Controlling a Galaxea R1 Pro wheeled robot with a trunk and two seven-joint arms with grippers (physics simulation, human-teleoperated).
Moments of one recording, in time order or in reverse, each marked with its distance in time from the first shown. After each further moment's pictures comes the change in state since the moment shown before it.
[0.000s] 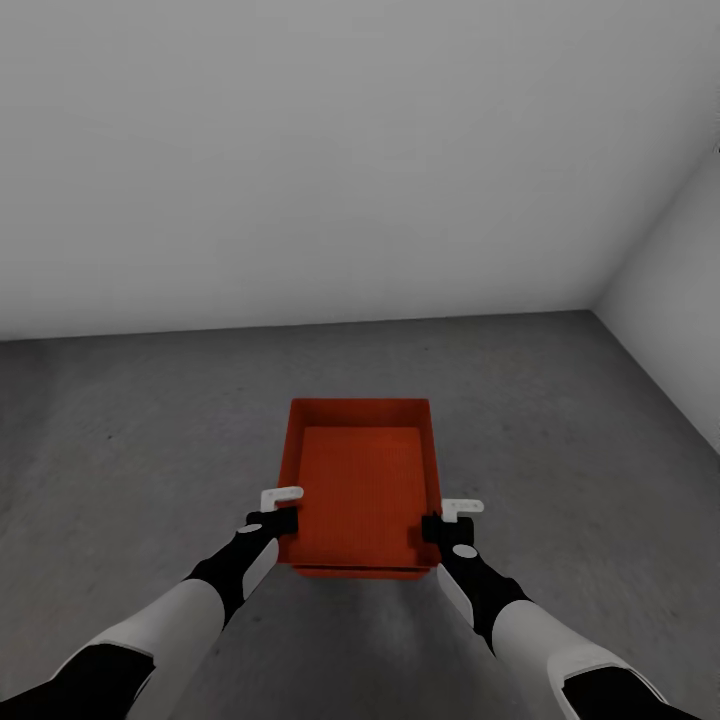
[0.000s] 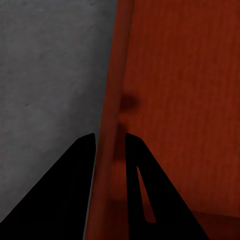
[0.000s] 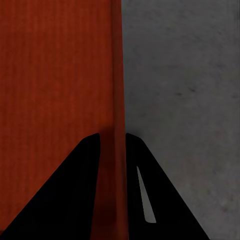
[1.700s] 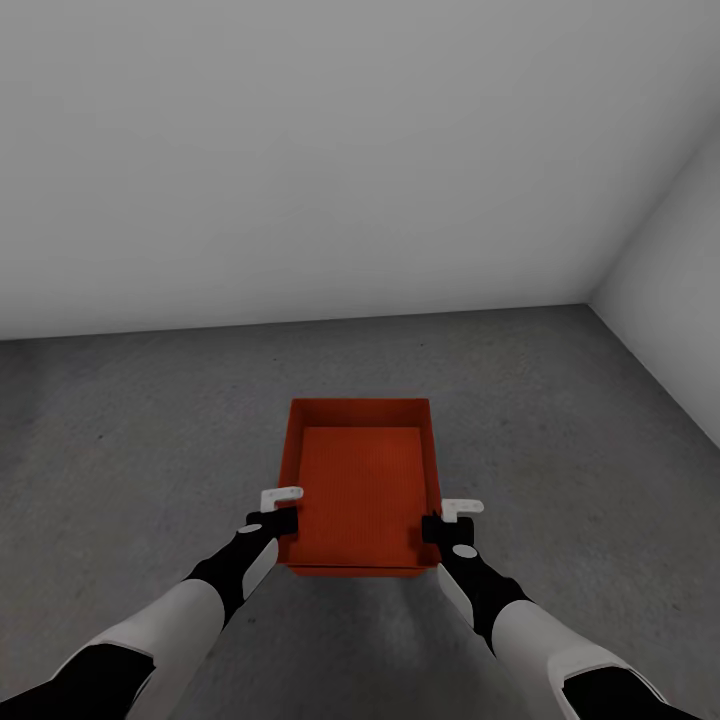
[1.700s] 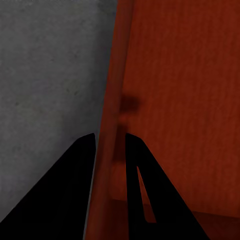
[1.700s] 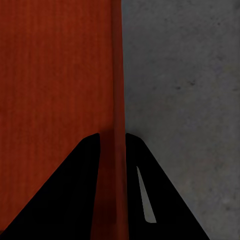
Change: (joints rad) left arm 0.000 0.000 0.000 0.000 0.000 0.000 0.000; right arm 0.000 0.000 -0.001 0.000 0.001 0.000 0.000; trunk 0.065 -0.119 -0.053
